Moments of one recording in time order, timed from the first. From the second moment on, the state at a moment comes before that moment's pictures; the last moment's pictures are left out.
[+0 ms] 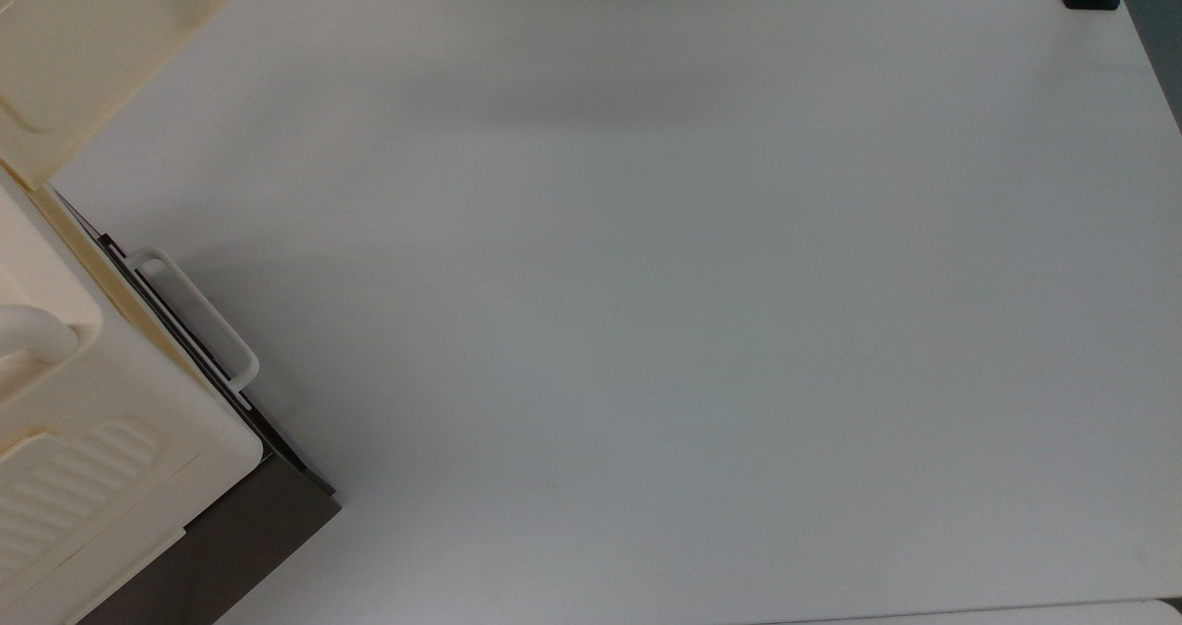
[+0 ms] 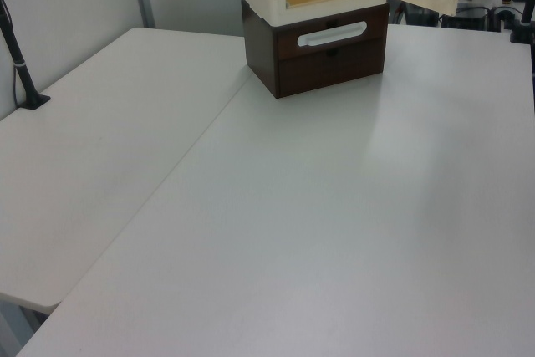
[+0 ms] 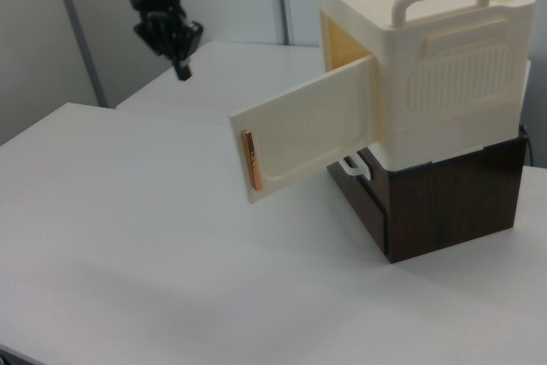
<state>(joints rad) 0.02 0.02 -0.10 -1.37 -0.04 1.50 -0.03</state>
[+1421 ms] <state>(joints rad) -0.12 0.06 -0.49 -1.34 0.12 1.55 -0.42</state>
